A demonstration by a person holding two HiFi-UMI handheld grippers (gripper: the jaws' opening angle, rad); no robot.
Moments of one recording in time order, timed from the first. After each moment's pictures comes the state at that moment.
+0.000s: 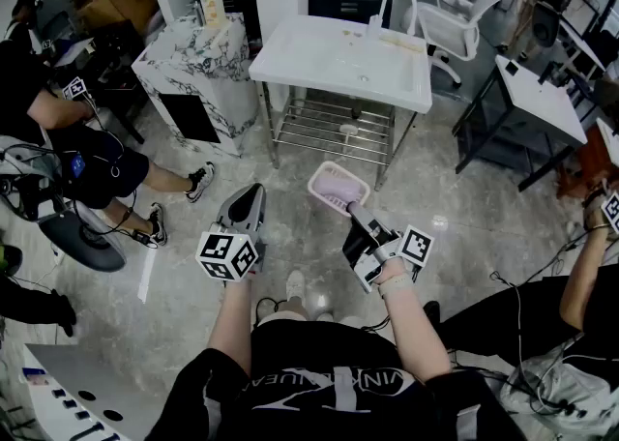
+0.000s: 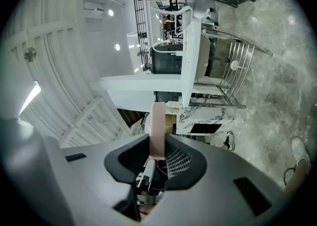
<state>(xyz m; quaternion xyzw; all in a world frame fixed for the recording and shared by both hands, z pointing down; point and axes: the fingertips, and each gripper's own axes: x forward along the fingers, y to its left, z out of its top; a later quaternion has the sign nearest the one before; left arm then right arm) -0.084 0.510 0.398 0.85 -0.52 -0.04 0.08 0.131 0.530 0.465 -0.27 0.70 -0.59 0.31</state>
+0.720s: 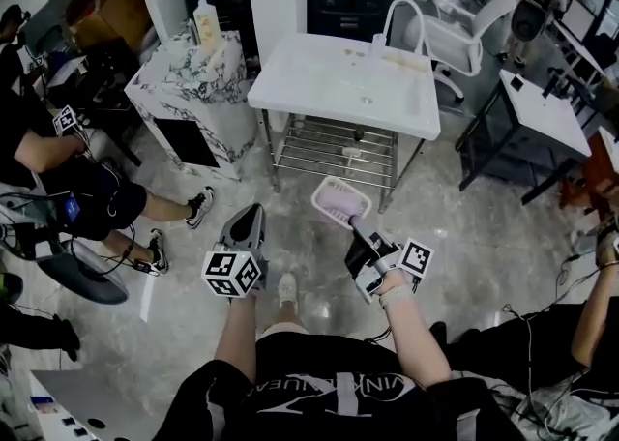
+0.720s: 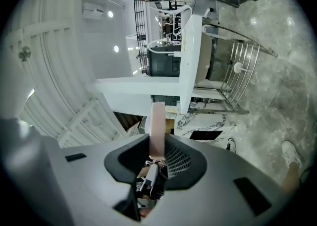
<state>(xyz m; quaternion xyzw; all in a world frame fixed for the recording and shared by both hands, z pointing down) -0.112 0.422 0.431 0.84 -0.53 -0.04 0.11 0.118 0.442 0.483 -0.29 0.69 -0.58 0.32</state>
